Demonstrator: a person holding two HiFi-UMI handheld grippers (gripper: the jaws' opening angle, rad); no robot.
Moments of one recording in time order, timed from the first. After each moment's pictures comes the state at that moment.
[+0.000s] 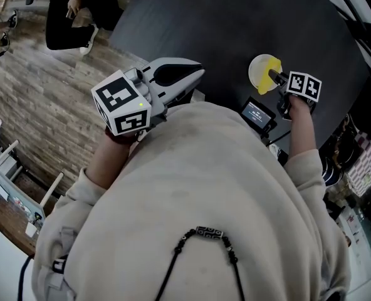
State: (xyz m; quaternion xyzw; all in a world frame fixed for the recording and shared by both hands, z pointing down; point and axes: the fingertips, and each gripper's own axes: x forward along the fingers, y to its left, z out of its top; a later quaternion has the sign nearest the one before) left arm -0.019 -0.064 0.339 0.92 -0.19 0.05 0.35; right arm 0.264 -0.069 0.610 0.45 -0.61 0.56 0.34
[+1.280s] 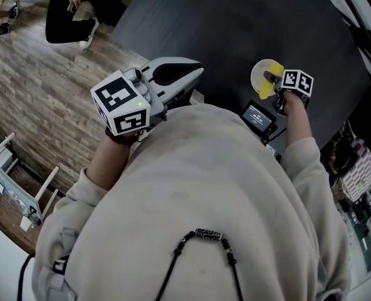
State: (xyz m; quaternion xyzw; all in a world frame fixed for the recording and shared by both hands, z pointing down) left arm -0.029 -0.068 0.348 0.91 -0.22 0.04 0.36; right arm 0.268 -0.059 0.670 0.44 -0.56 0.60 0.37
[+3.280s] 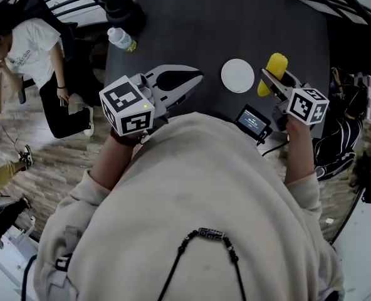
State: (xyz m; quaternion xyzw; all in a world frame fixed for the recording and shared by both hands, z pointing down) left arm 0.061 -0.108 0.297 0.96 0.03 0.08 0.25; right arm 0.262 -0.077 0.405 0.57 -0.71 0.40 0.08
